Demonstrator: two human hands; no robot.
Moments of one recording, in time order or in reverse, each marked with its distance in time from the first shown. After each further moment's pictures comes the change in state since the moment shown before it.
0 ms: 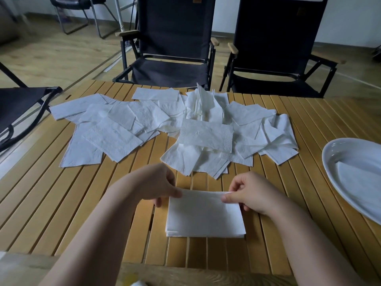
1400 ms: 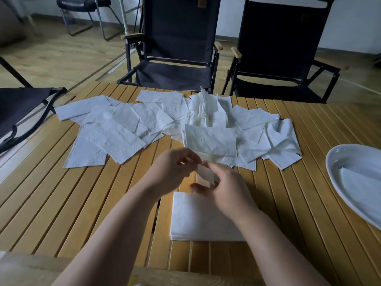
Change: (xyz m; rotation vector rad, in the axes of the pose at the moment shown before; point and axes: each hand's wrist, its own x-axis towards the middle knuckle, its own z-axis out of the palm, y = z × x) left_hand 0.012 0.019 0.008 -0.553 0.456 0.294; right_hand 0.017 -0.033 0.051 0.044 0.323 -0.439
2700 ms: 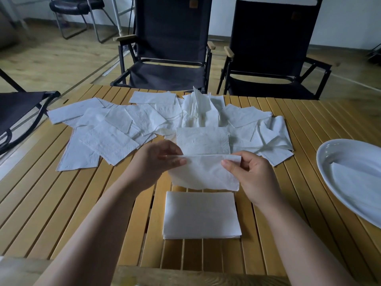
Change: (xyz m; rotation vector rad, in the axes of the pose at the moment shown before) left_hand 0.006 -0.010 -0.021 -0.020 0.037 0.118; right_hand -0.007 0.020 -0.057 0.393 0.194 0.166
